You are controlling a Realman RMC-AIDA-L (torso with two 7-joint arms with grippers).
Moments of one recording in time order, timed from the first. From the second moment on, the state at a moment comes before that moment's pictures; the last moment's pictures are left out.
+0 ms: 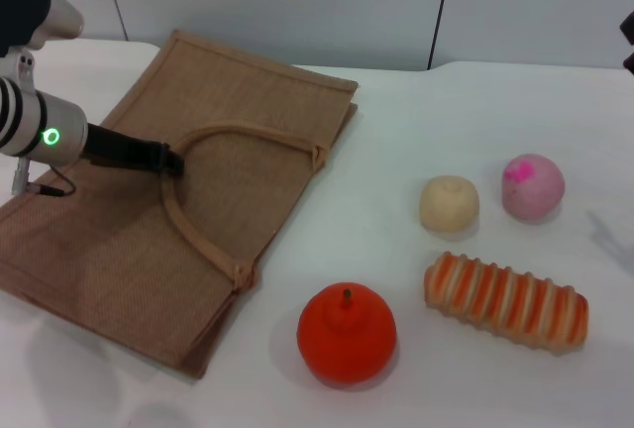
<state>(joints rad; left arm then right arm) -1.01 -1.96 2.86 -0.44 0.19 1.04 -2.05 0.48 2.02 -0.90 -0.15 -0.83 -1.54 0.35</state>
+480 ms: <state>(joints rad) -1.01 -1.97 2.86 -0.44 0.19 1.00 -2.06 0.48 2.02 -0.90 -0.15 -0.83 -1.54 0.35</state>
